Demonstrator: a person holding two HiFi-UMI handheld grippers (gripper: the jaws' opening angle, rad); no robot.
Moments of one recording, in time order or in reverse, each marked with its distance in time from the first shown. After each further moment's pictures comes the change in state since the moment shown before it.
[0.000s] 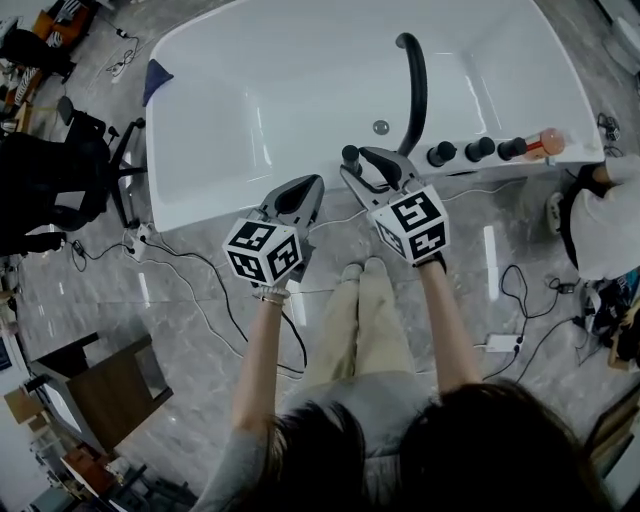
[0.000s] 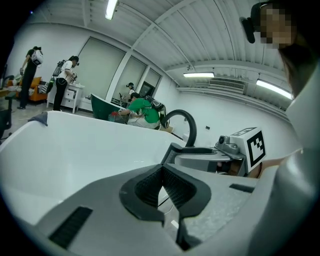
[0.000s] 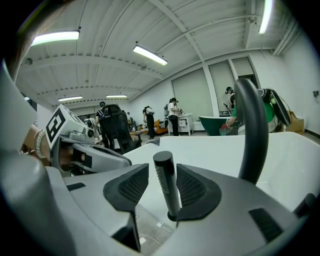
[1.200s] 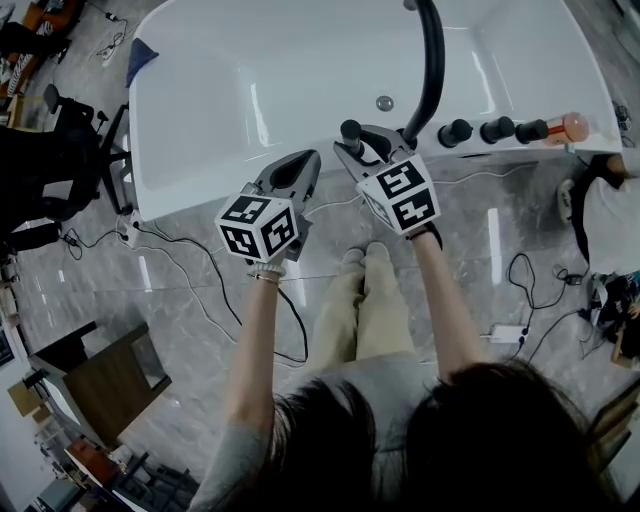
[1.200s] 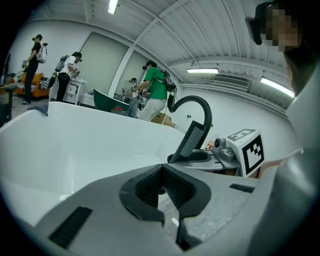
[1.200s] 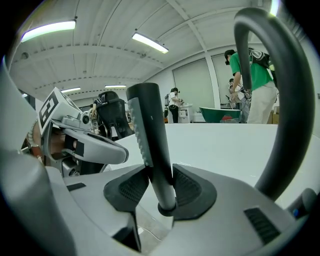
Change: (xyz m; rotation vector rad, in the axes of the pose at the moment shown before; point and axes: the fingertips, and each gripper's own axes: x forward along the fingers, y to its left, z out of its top) left arm 0.036 0.040 -0.042 -0.019 0.037 0.016; right arm 0.056 -0.019 -0.069 -0.020 0.106 -0.002
